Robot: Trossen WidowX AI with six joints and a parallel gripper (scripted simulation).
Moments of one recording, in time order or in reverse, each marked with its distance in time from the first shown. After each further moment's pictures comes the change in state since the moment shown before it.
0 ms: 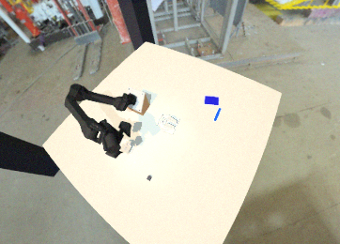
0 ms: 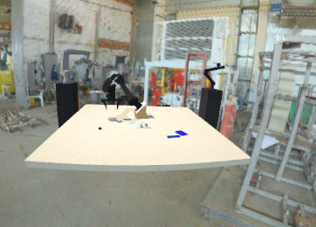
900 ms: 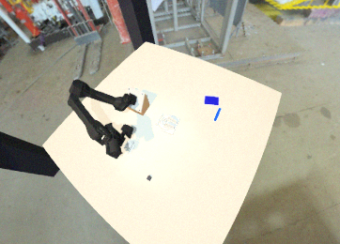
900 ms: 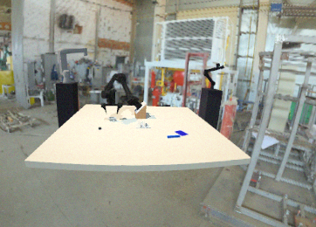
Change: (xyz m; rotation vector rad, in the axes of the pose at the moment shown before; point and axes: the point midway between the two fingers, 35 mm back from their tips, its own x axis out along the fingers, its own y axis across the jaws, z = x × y) arm 0.044 -0.002 0.023 0.090 -0.097 0.001
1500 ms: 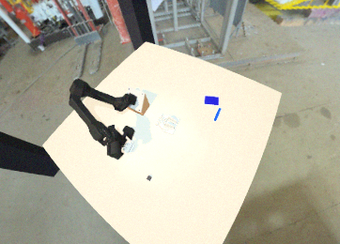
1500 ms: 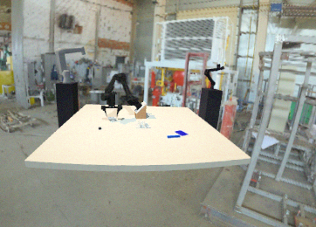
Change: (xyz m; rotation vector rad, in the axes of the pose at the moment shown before) arm 0.020 0.000 0.000 0.000 -0.001 0.001
